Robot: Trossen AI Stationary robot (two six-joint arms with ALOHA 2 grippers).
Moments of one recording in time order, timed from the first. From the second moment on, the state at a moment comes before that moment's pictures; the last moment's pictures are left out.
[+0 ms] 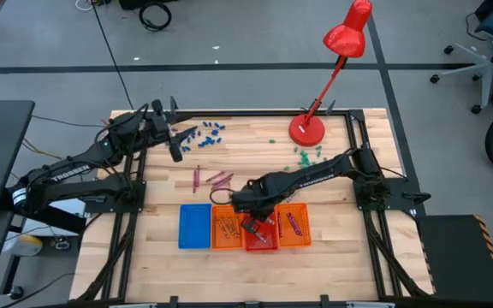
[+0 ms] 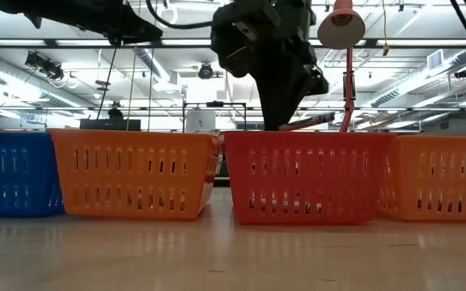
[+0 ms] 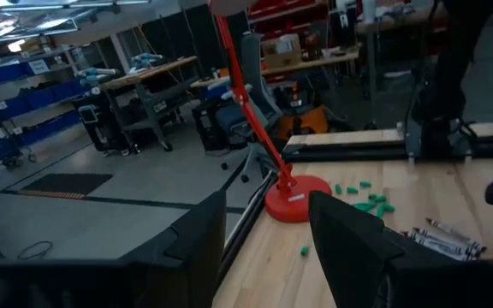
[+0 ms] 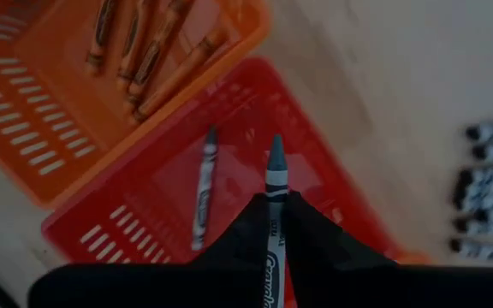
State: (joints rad) left arm 0.49 0.69 0.61 0.06 0.05 0.25; right arm 0.19 2.08 1.75 -1.08 -0.04 0.83
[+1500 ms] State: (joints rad) left arm 0.49 0.67 0.61 0.06 0.06 0.31; right arm -0.19 1.98 1.44 -1.01 -0.14 0.70
